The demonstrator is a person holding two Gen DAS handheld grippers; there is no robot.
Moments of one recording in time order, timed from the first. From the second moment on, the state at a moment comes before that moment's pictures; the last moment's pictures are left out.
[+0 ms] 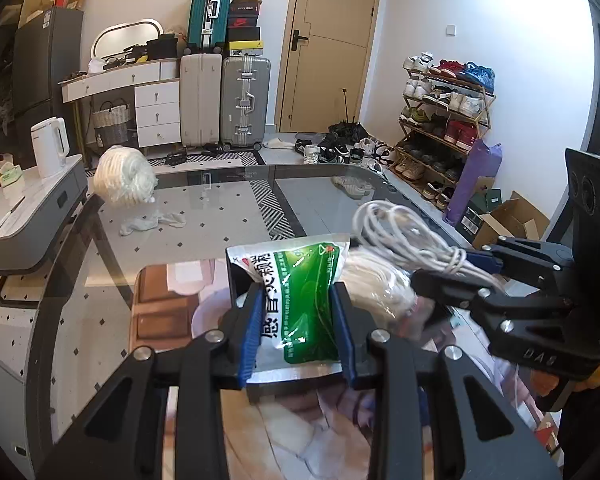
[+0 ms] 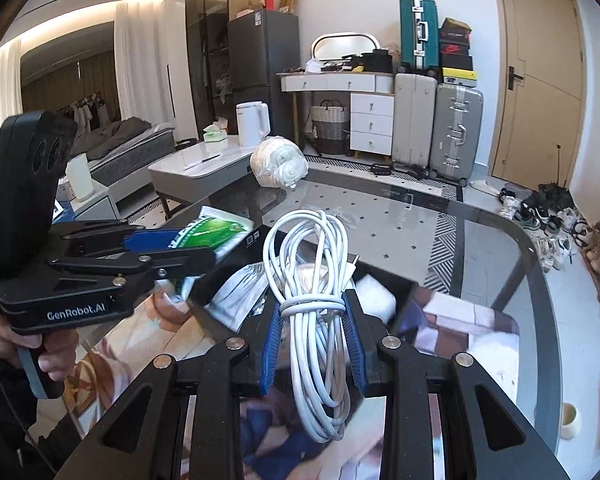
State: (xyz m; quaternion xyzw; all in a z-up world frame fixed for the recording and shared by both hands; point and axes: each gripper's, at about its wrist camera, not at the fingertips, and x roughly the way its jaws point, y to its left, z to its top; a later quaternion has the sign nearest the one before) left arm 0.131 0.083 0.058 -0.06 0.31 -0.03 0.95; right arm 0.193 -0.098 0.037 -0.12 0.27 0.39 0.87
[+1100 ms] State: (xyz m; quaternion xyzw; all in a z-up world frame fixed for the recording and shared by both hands) left arm 0.175 0.057 0.011 -0.03 0.35 -0.04 0.93; right arm 0.240 -0.071 -0.002 -0.16 0.30 0.38 0.86
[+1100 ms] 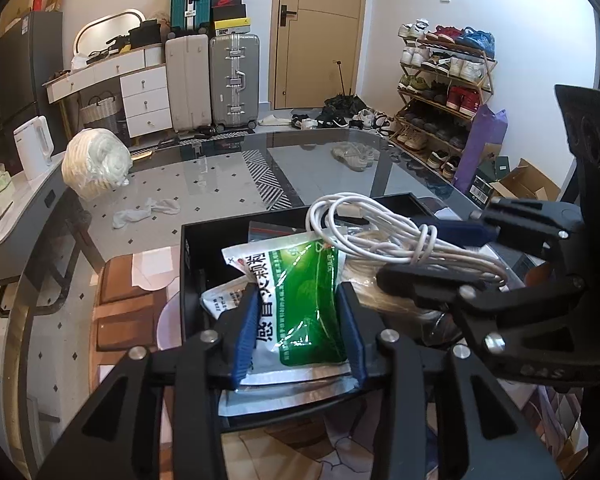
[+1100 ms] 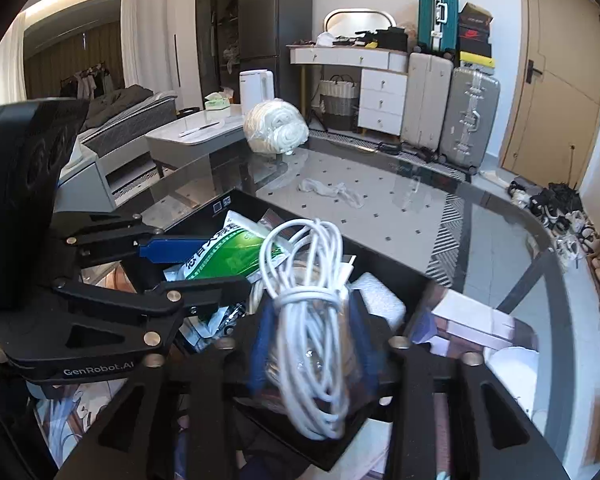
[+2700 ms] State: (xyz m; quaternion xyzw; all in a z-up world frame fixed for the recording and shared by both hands) left arm 0.073 0.067 0.014 -0.05 0.22 0.03 0.97; right arm 0.133 -0.149 -0.001 -0.07 0.18 0.33 0.92
